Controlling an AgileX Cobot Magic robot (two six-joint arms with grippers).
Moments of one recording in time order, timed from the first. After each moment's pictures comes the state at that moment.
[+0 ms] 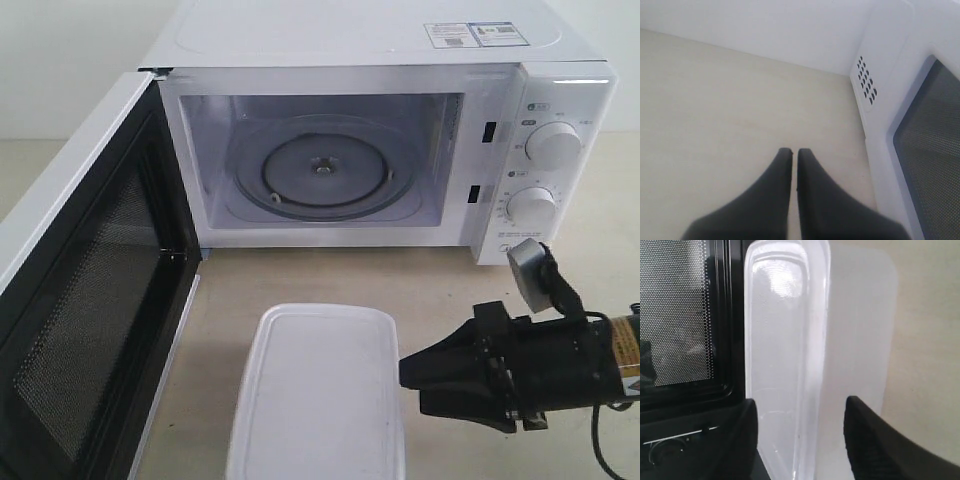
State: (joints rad) left arm -0.02 0.00 0.00 0.12 0.32 -0.32; right arm 0.04 1.86 -0.46 -1.53 -1.13 1.73
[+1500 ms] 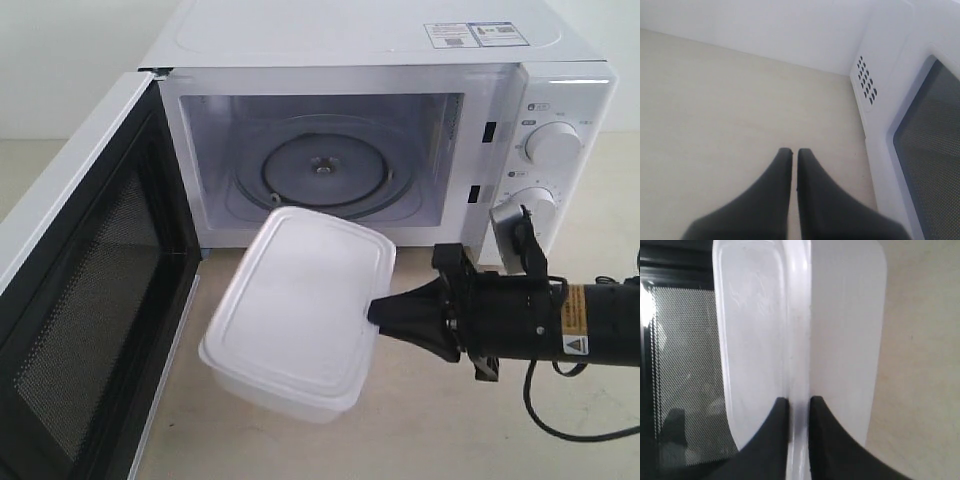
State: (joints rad) left arm -0.02 0.00 0.00 0.12 0.32 -0.32; right arm 0.17 1.86 -0.51 -1.18 -1.12 1.70
